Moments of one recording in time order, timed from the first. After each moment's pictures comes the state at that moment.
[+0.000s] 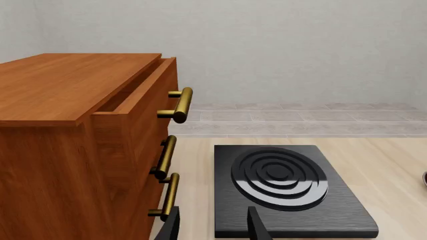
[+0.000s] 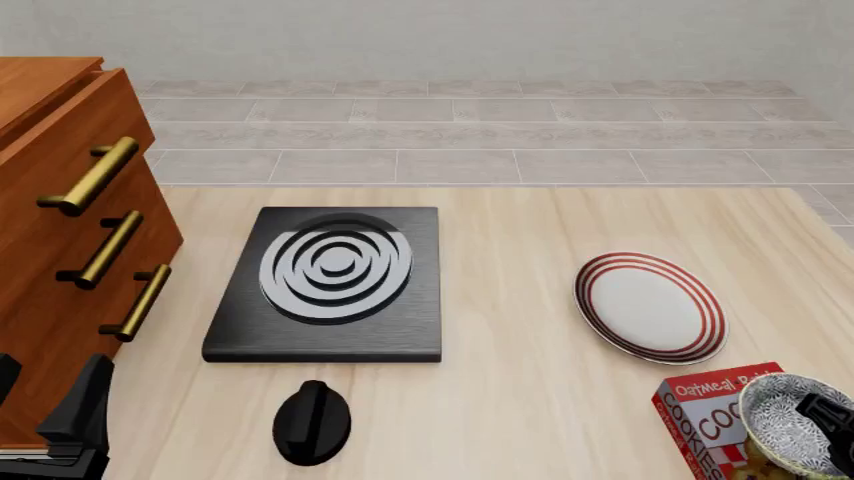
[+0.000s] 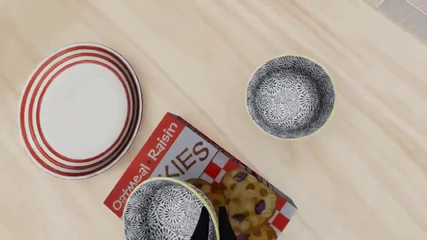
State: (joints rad) left arm 0.00 0.00 0.00 0.00 0.00; right arm -0.55 0.77 -0.32 0.56 0.29
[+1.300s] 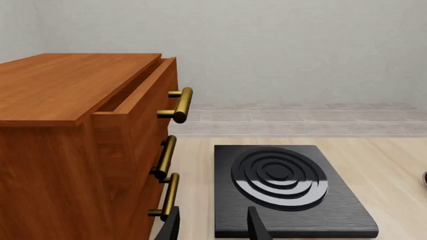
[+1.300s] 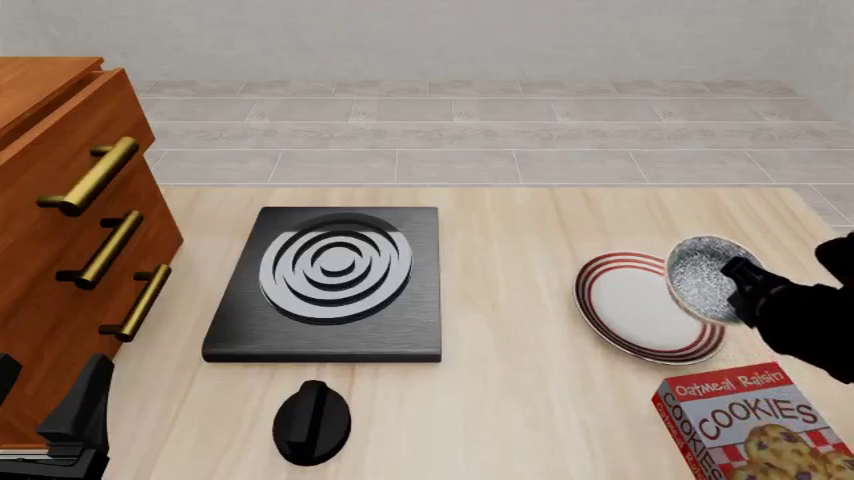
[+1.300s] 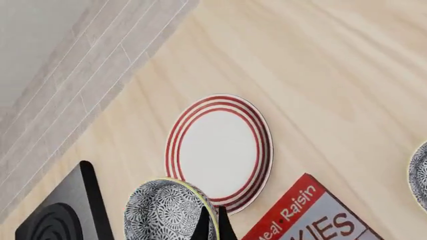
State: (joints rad) left arm 0.00 0.00 0.00 0.00 0.00; right arm -0.15 1.09 -0.52 0.17 0.68
